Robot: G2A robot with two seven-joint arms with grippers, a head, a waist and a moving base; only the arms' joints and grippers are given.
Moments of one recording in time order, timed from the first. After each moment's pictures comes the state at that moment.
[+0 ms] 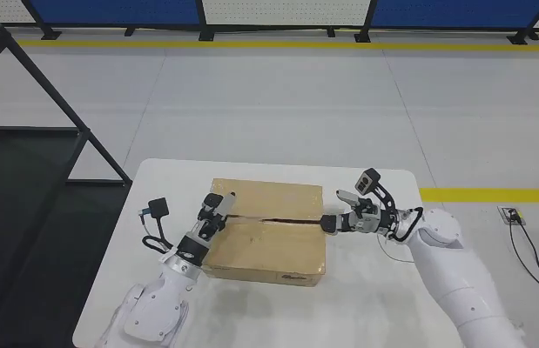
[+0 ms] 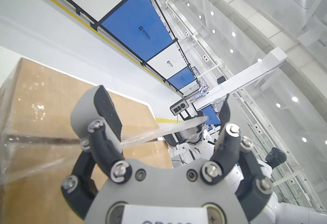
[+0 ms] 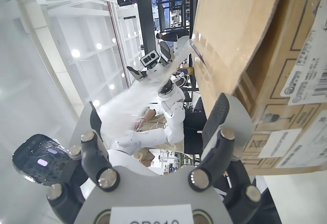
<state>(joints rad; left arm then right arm) 1.16 -1.22 -1.29 -1.76 0.22 -0.22 -0.08 -0.56 -1.20 1.18 -0.84 0.68 -0.14 1.37</state>
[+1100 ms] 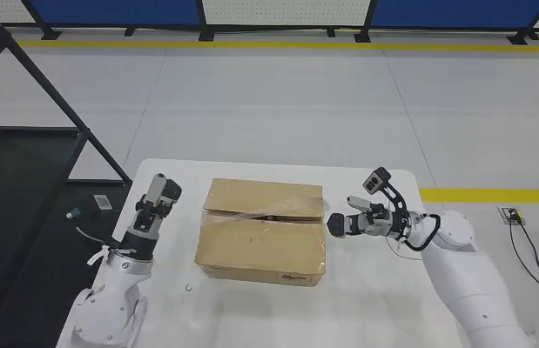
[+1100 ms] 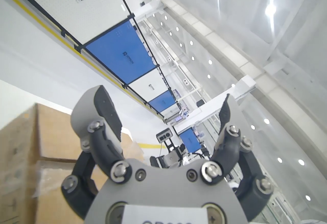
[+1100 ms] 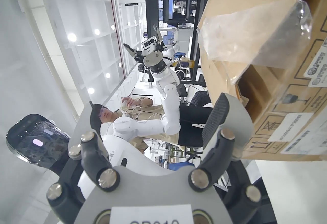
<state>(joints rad) 1.25 -1.21 -1.59 -1.84 -0.05 -0.30 -0.15 -0.61 -1.17 1.23 -0.95 0.67 -0.22 1.42</state>
